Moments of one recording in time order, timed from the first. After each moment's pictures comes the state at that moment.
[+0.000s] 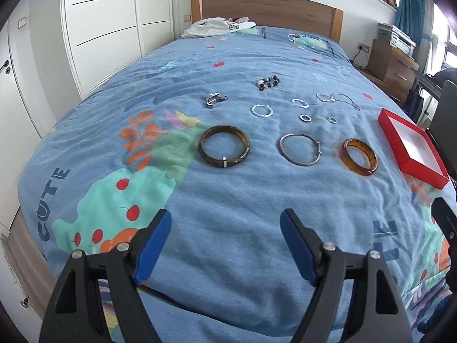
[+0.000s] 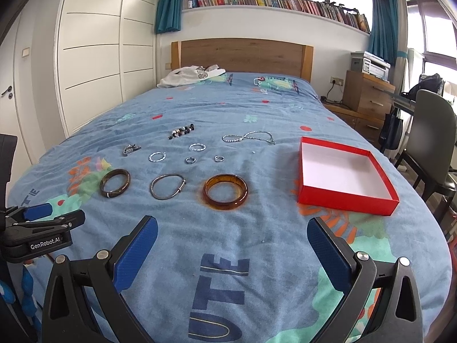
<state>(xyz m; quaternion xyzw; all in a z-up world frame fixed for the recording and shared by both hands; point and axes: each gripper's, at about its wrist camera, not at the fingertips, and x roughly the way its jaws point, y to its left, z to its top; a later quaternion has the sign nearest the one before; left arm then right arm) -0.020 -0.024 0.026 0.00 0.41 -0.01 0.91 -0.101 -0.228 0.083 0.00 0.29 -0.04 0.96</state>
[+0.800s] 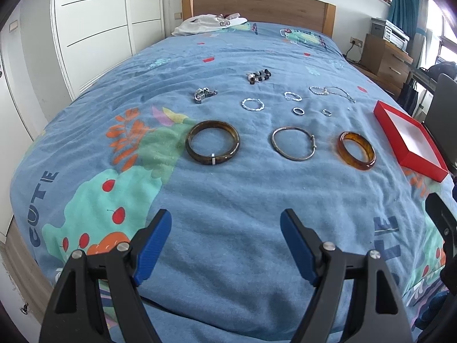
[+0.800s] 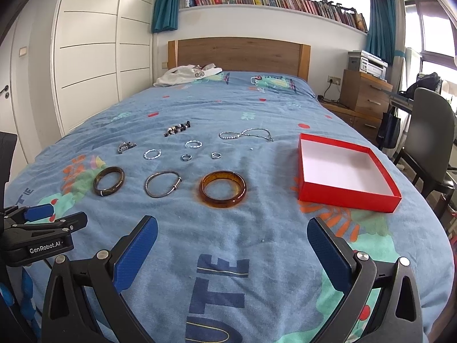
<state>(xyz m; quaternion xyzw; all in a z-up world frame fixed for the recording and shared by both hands) -0.010 -0.032 0.011 0.01 0.41 -0.03 0.91 -0.094 -0.227 0.071 0.00 0.29 -0.05 0.96</state>
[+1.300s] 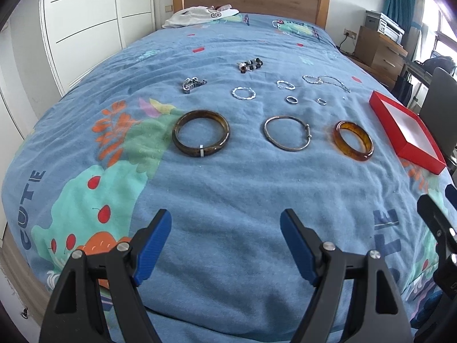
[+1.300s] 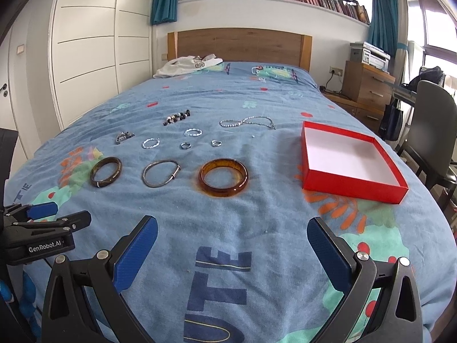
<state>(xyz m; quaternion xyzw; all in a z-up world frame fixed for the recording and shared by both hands) -0.002 -0.037 0.000 0.01 0.43 -0.05 0.90 -0.087 -0.231 0.057 0.01 0.31 -0.05 0.95</state>
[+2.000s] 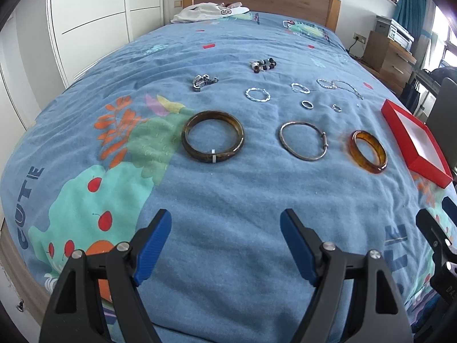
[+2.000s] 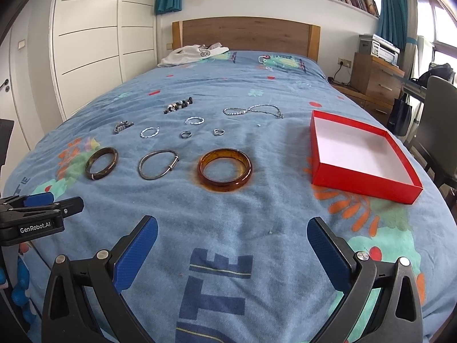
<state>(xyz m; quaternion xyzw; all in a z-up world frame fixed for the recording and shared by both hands) 0.017 -0.025 -0.006 -0.01 0.44 -0.03 0.90 -0.065 -0.237 0.044 0.01 0.34 -0.03 0.94</state>
